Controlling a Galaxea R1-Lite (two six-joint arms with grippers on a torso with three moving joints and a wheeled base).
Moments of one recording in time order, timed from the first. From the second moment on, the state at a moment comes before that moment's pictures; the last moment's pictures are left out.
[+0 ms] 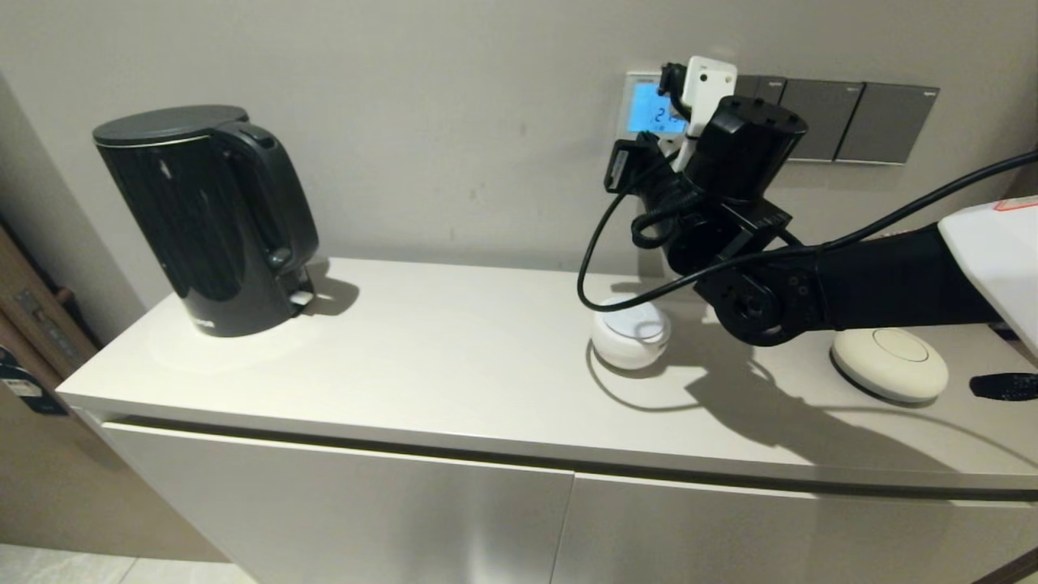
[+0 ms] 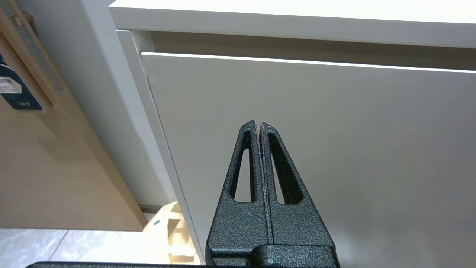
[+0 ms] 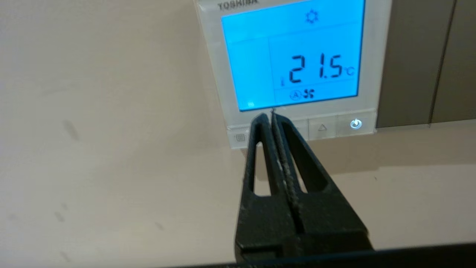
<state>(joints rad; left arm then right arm) 0.01 0.00 0.00 0.00 0.00 0.02 0.51 2.04 -1.52 -0.93 -0.51 -0.08</state>
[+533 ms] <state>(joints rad) 0.01 0.00 0.00 0.00 0.00 0.02 0.52 2.06 -1.53 -0.93 -0.51 -0.08</state>
